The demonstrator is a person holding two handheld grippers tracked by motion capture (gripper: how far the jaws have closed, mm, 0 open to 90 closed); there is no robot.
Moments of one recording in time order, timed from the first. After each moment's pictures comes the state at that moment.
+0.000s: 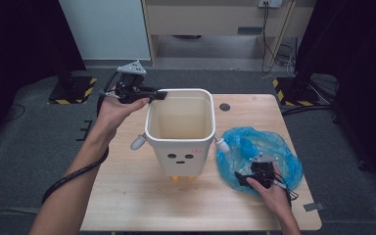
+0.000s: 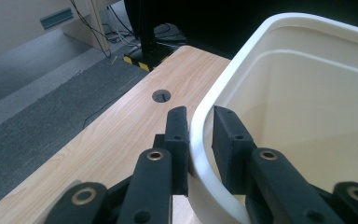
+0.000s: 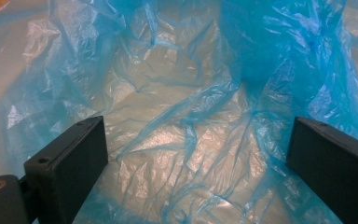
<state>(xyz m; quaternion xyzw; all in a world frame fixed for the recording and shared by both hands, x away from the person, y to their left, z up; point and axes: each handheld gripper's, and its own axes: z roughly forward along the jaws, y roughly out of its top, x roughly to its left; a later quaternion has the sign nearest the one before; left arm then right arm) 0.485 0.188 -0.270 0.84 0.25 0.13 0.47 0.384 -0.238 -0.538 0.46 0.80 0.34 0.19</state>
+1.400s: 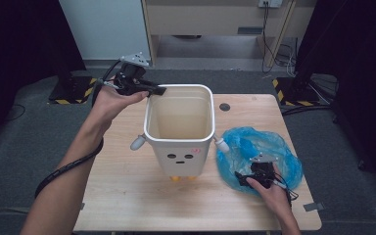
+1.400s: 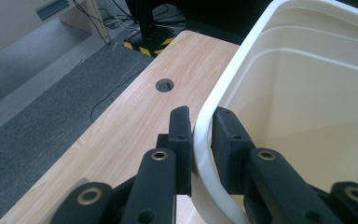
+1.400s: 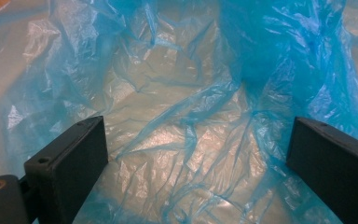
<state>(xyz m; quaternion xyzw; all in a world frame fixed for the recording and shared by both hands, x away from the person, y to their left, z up) 0.488 0.183 -0.242 0.87 0.23 0.13 0.42 0.384 -0.237 -0.538 0.46 0.80 0.34 0.19</state>
